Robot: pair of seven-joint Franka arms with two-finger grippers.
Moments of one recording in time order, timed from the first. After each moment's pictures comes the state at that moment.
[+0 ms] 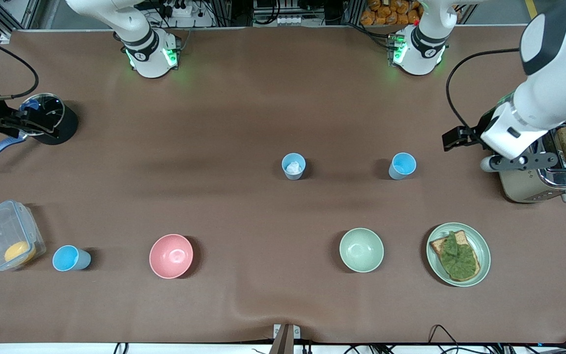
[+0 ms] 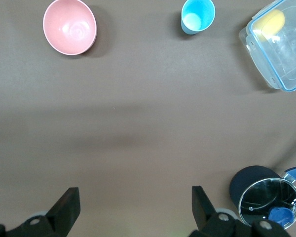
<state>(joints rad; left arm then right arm) 0.01 0.10 -0.20 -1.70 -0.03 1.66 -0.23 0.35 -0.01 -0.40 -1.64 0.03 1.56 -0.02</state>
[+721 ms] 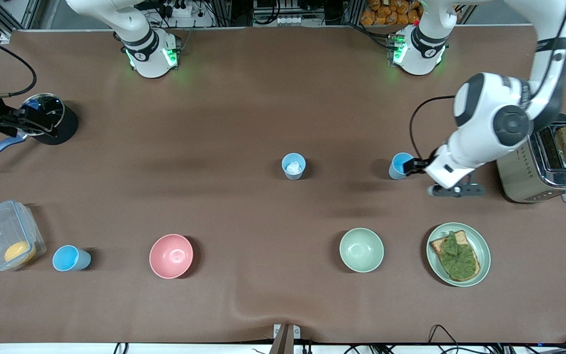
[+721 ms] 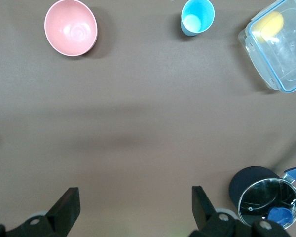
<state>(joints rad) -0.07 0.21 -0.22 -1.98 -0.03 2.12 -0.24 0.35 -0.01 -0.40 -1.63 0.03 1.56 -0.02</state>
